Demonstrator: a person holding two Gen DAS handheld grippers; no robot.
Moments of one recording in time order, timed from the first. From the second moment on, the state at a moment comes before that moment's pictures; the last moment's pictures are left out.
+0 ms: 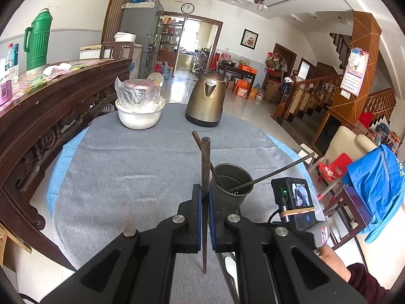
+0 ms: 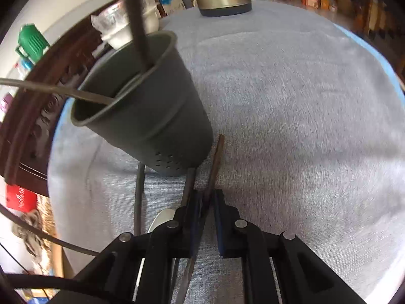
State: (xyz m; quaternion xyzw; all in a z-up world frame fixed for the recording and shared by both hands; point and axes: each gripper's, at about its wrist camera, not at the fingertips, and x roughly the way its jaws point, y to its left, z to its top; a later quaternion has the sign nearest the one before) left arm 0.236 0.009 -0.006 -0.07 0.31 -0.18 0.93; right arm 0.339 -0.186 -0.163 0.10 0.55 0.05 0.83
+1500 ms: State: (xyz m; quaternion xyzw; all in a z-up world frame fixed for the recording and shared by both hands) left arm 0.269 -0.028 0.082 -0.10 0.14 -0.17 0.97; right arm 0.250 -0.201 0.042 0.13 0.04 0.05 0.99
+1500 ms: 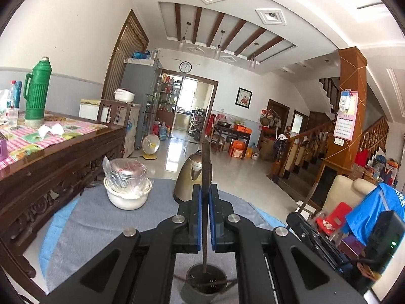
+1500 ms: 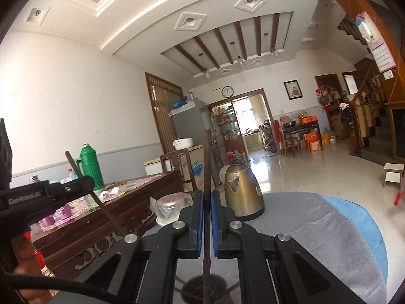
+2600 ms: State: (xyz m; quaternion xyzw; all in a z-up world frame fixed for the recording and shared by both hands) left arm 0.306 -0.032 0.018 -0.09 0.29 -0.15 0.94; right arm 0.284 -0.205 0.038 0.15 0.06 0.05 0.99
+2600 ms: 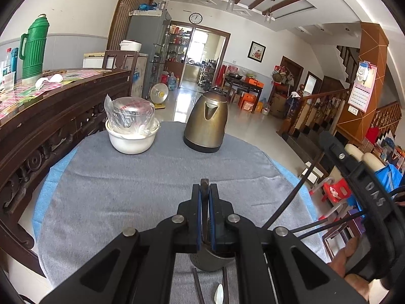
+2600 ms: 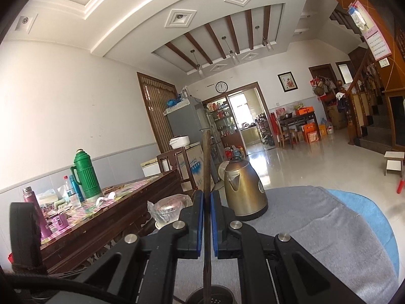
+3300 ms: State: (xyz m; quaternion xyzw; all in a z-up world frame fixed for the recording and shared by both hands) left arm 0.251 -0.008 0.039 -0.05 0.23 -0.10 0.97; right arm 0.262 -0.205 0.003 0.16 0.16 0.09 0.97
